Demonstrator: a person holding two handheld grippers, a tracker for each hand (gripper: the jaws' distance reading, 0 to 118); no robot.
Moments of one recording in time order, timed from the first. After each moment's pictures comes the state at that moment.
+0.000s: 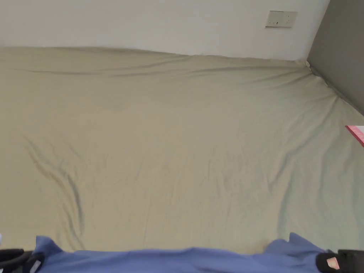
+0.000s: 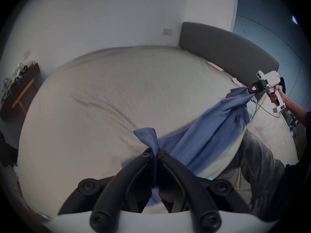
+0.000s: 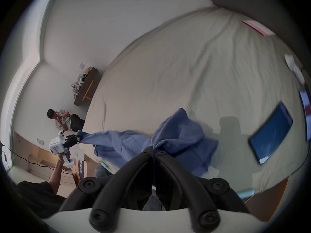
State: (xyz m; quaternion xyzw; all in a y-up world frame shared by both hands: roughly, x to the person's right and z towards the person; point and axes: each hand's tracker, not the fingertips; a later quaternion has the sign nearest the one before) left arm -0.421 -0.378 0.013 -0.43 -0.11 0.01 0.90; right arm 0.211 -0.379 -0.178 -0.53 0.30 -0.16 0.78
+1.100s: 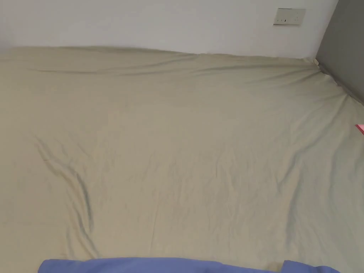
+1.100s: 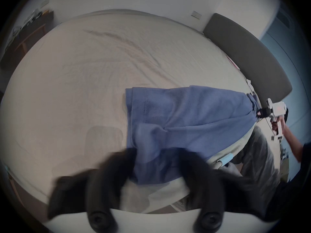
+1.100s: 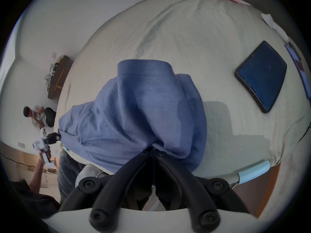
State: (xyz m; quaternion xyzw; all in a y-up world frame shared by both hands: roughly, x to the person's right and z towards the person) left arm -0.455 -0.470 0.040 -0.51 -0.04 0.16 0.84; right arm 0.215 -0.468 -0.153 -0.59 0.21 -0.07 0.77
